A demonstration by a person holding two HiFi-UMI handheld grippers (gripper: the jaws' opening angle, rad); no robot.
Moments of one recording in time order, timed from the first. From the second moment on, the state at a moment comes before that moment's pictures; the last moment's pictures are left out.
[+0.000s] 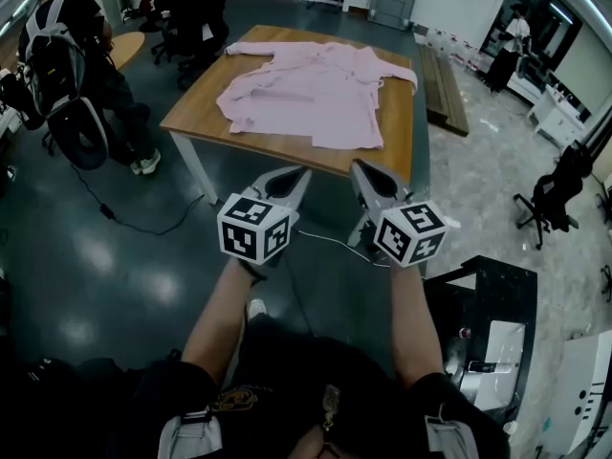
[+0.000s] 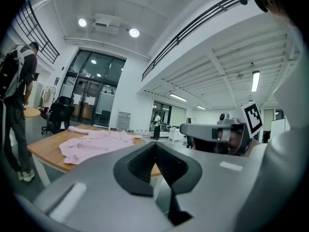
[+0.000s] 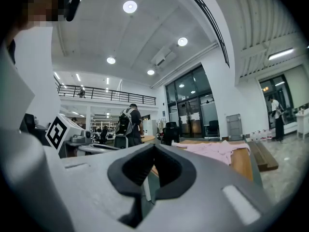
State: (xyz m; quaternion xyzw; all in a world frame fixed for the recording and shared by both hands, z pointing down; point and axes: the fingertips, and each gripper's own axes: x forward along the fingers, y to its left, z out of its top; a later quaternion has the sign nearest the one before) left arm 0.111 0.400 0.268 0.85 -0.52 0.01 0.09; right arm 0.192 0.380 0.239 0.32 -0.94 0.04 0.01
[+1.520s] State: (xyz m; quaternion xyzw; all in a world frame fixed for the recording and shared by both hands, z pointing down) left arm -0.039 0.086 0.501 0.81 -0.51 0.21 0.20; right arm 0.114 0.079 0.488 0.40 -0.87 0.14 0.24
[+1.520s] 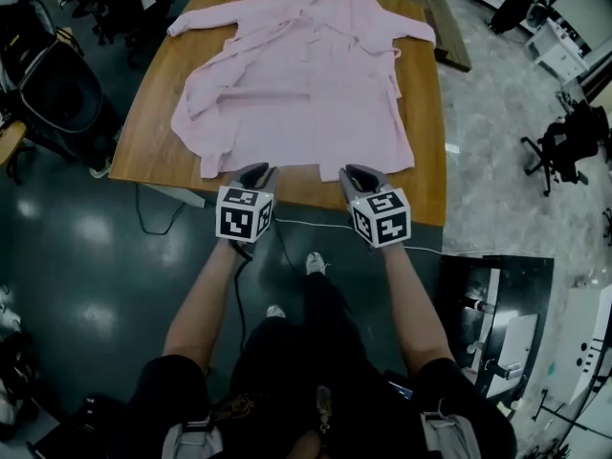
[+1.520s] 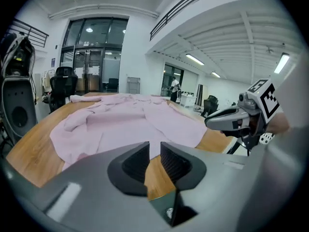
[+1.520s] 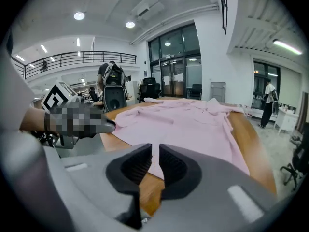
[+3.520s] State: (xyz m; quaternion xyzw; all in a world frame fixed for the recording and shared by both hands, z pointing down) left arm -0.086 0.163 0.588 0.79 -0.42 0.38 0.25; right arm 0.079 0.166 0.584 0.48 -0.76 0.27 0.34
